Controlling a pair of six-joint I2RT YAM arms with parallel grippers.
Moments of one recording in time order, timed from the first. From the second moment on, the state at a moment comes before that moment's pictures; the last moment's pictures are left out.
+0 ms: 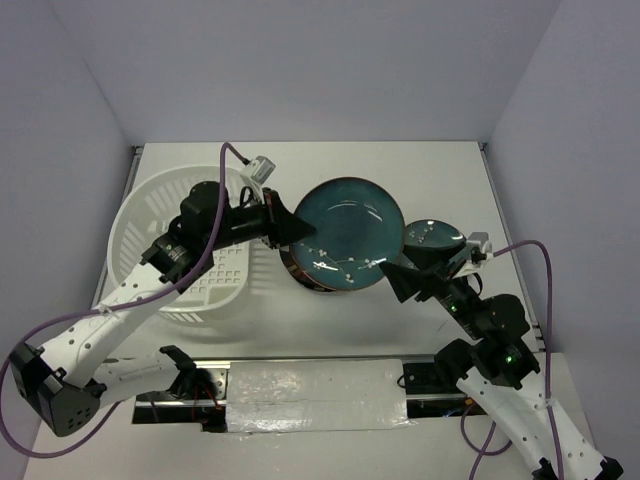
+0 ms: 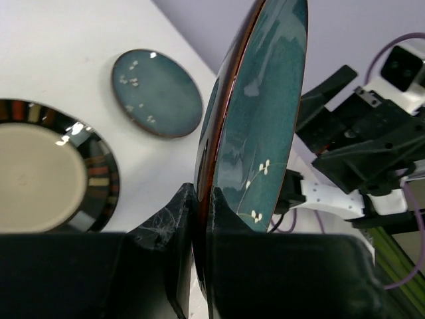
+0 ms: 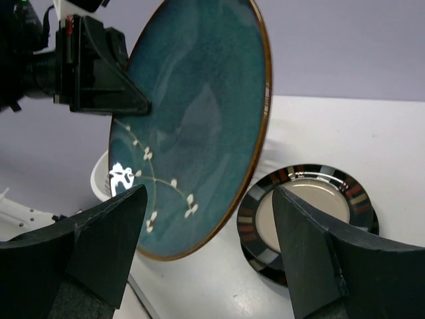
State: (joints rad) left arm -0.61 1.09 1.10 -0.18 0.45 -0.57; right arm 0.56 0.18 0.45 -0.01 -0.15 0.46
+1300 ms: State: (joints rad) left arm -0.81 1.10 0.86 0.06 -0.07 -0.42; right arm 0.12 0.74 0.75 -0.24 -0.08 0.61
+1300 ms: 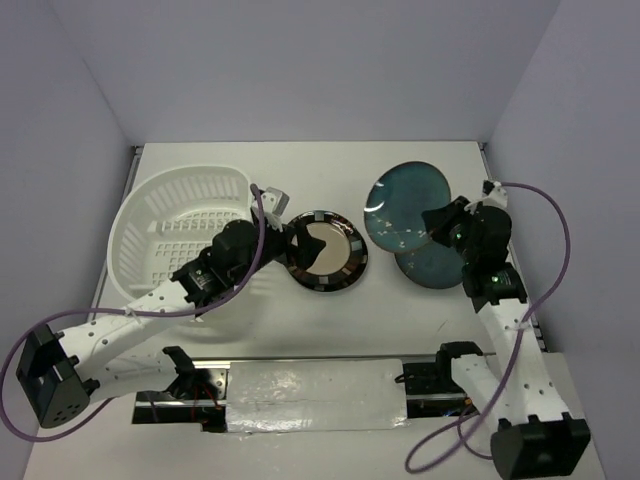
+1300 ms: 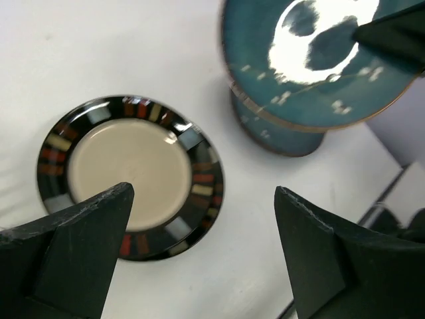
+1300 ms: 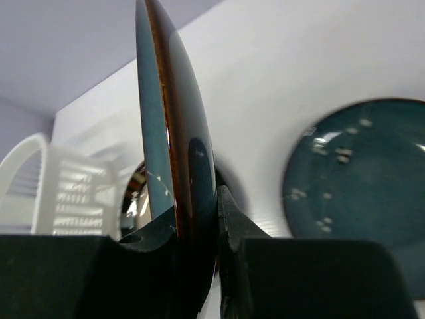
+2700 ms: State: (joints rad) left arm -1.21 0.96 0.60 0.23 -0.55 -0.06; right arm -0.52 0.99 0.36 0.08 -0.49 0.72
